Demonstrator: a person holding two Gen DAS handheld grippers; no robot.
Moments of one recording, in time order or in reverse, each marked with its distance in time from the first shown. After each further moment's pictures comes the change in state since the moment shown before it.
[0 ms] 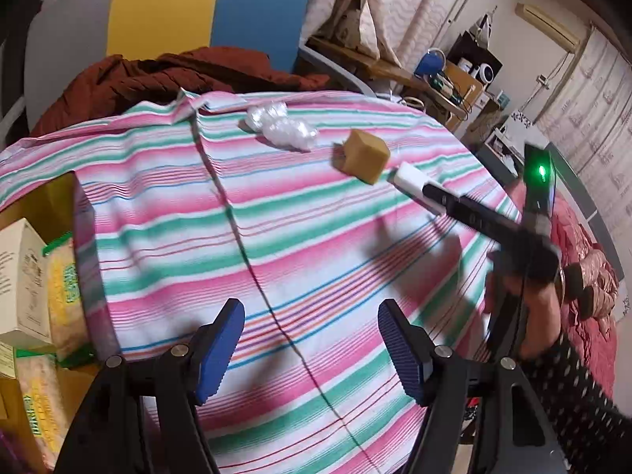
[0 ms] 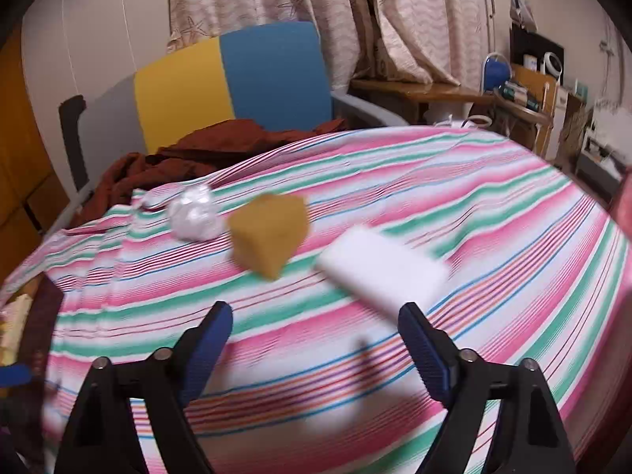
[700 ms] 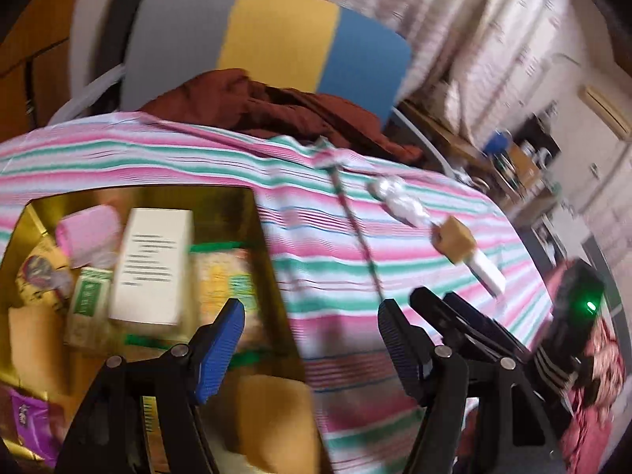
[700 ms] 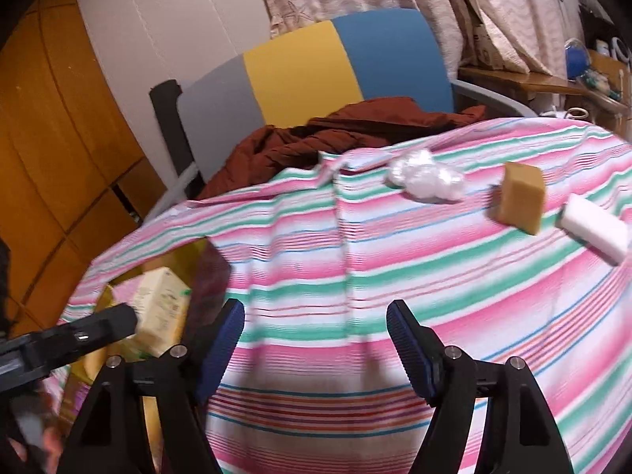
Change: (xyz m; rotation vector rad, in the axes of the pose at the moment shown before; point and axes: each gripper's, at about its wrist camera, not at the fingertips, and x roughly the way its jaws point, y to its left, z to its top) left arm -0.066 0.101 -0.004 -0.241 -0.179 0.128; right arm -0.032 0.193 -0.041 -0.012 0.038 0.338
